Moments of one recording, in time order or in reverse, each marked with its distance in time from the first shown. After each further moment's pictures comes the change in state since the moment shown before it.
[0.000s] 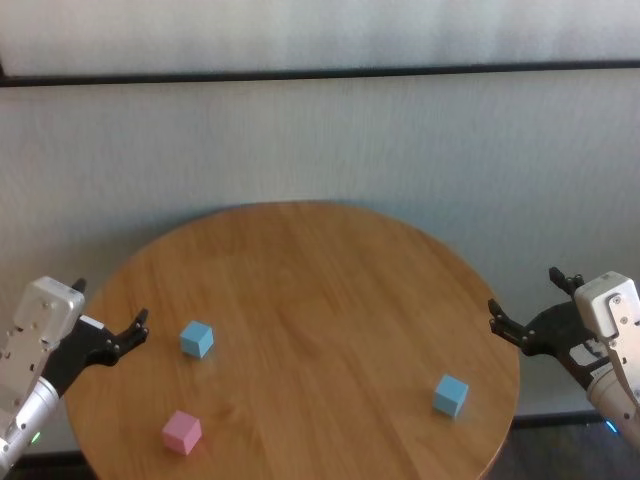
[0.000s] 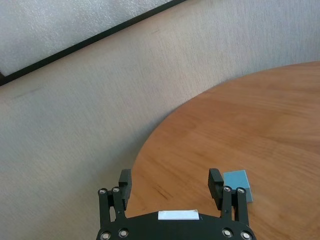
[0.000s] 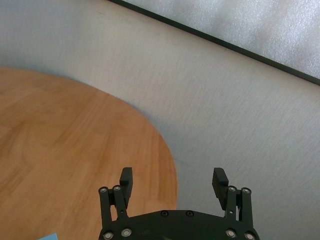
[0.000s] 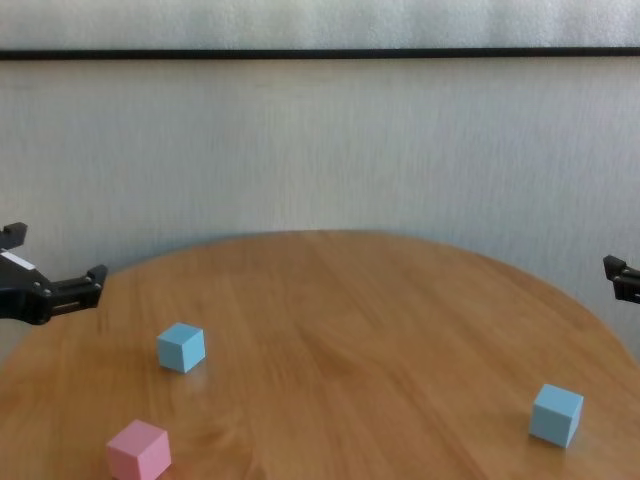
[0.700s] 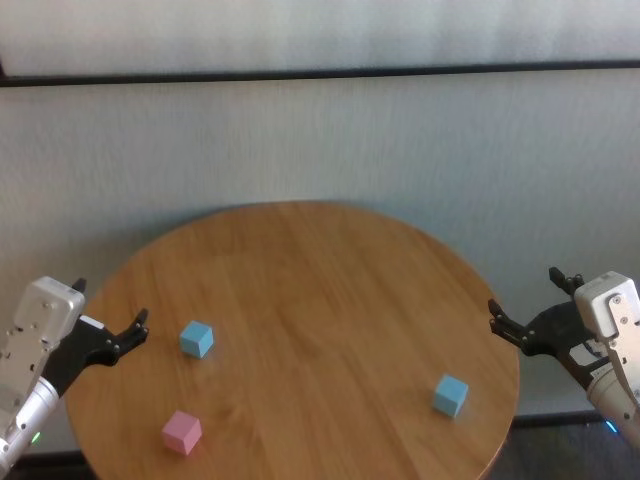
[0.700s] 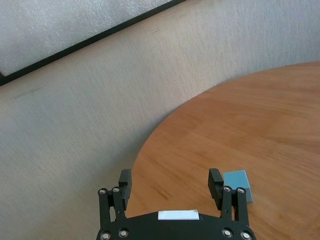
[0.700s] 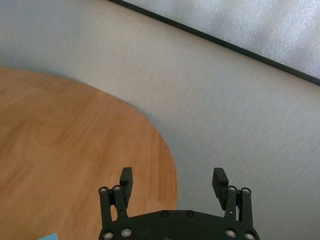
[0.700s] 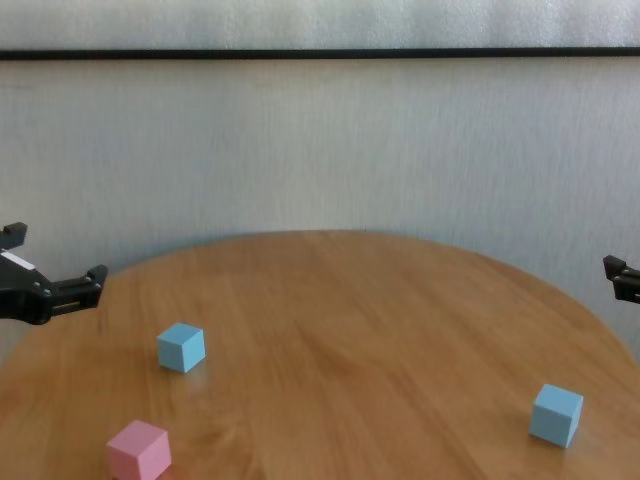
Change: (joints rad) left arm 0.000 0.000 0.000 0.000 0.000 0.000 0.000; right arm 0.000 0.000 0.000 0.000 0.000 0.000 0.000
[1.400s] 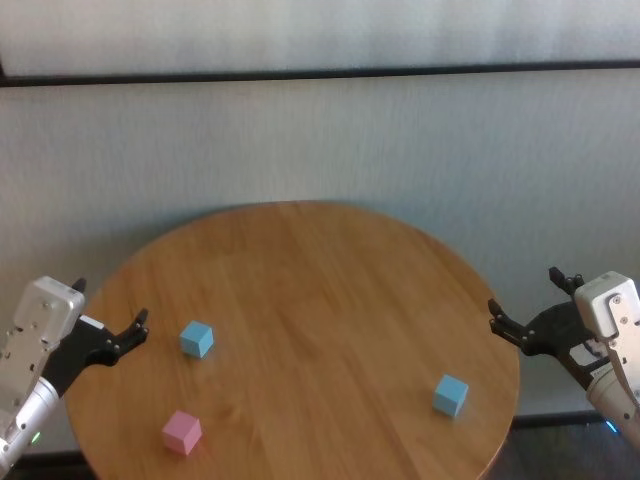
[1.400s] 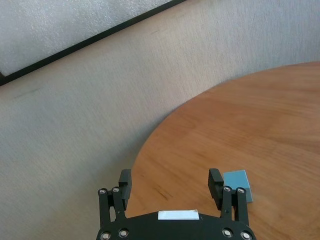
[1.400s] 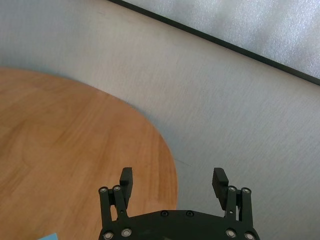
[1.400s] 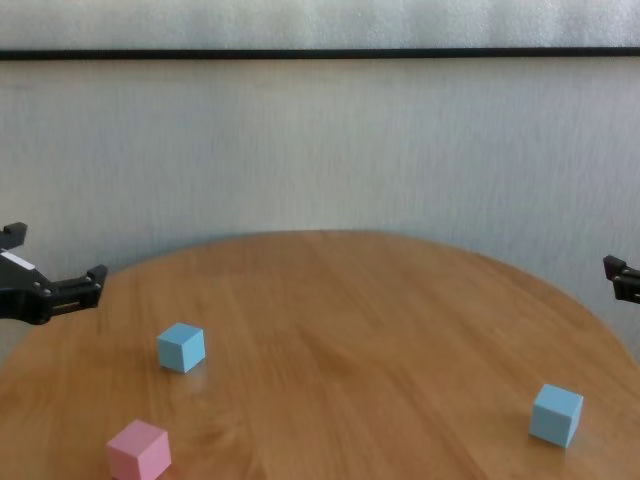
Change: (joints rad) left arm 0.000 0.000 0.000 0.000 0.000 0.000 0.000; right arm 0.000 0.000 0.000 0.000 0.000 0.000 0.000
